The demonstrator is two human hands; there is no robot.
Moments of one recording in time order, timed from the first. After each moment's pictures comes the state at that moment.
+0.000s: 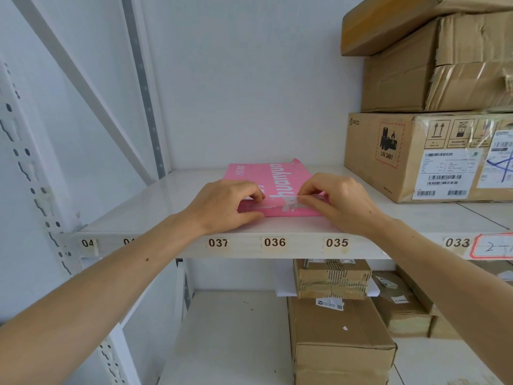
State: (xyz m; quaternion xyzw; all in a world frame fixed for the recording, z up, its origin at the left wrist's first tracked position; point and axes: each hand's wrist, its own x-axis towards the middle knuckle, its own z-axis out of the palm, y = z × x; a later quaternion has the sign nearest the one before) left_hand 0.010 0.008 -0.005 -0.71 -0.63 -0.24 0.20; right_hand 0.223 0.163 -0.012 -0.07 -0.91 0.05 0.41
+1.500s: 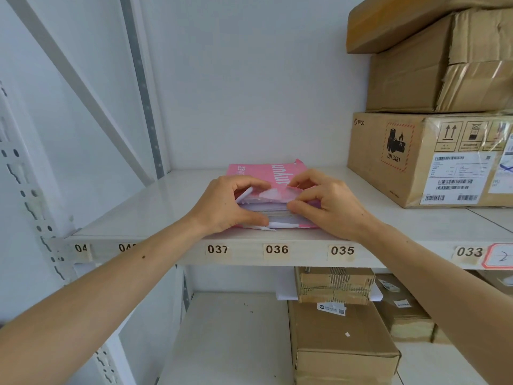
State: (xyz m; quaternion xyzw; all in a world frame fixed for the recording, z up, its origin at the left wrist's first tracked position) left_hand 0.011 0.018 -0.001 -0.64 -0.64 -0.42 0.01; right_hand 0.201 0.161 -0.013 -0.08 -0.91 0.11 0.38
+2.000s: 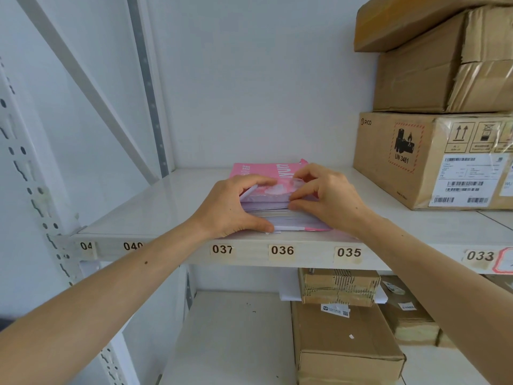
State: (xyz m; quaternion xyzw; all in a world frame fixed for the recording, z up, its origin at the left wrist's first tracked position) left_hand 0.016 0.010 -0.001 -0.65 -0.65 -0.38 0.05; right_hand 0.184 0.161 -0.004 -0.14 -0.91 0.08 0.38
